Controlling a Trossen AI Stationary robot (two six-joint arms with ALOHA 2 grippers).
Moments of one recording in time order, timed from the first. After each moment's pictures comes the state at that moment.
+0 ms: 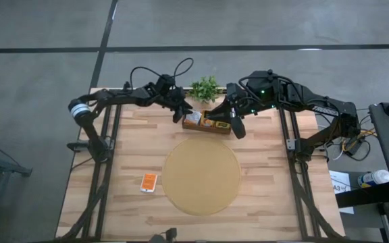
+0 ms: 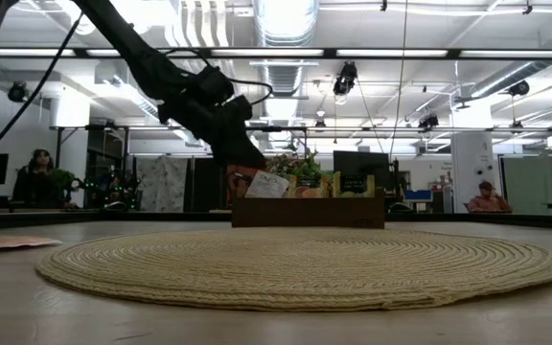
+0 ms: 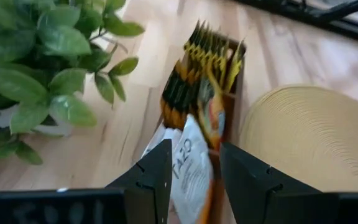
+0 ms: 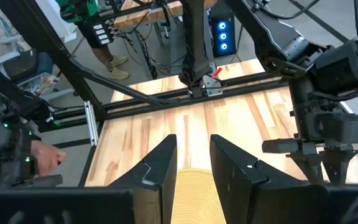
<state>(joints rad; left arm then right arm) 0.66 1.70 1.04 0.01 0.57 0.18 -0.13 1.41 1.66 -0.64 -0.23 0.21</state>
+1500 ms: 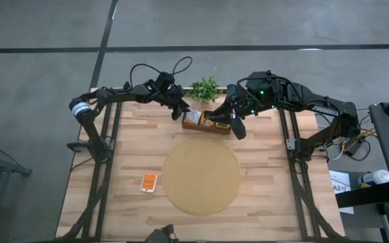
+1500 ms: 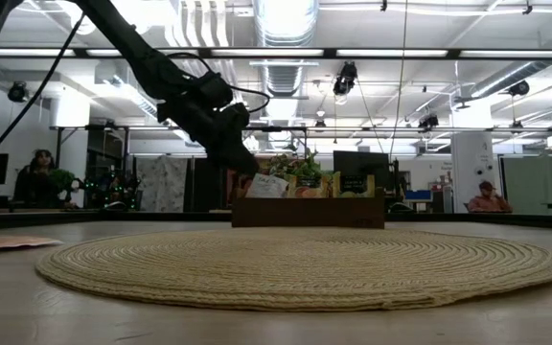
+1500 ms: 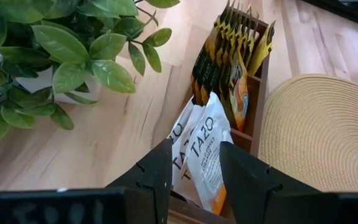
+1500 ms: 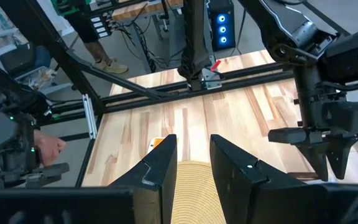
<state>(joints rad) 0.69 1.72 1.08 -0.10 0.54 0.19 -0.13 1.41 1.66 -0.68 -0.23 0.20</state>
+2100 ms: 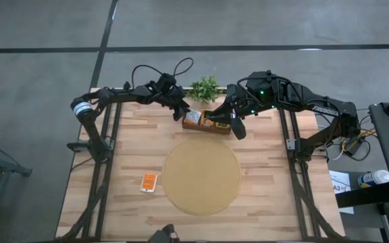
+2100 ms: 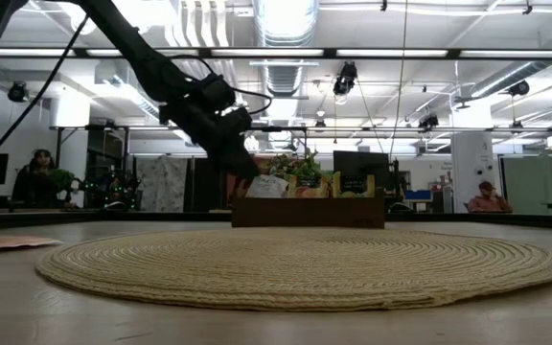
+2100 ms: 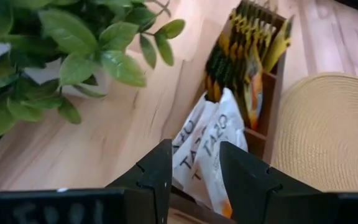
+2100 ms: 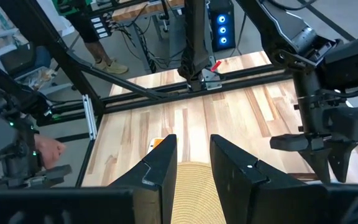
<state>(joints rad) 0.68 1.74 1.08 -0.09 0.48 0.17 -0.13 1.41 1.66 -0.68 -0.23 0.20</state>
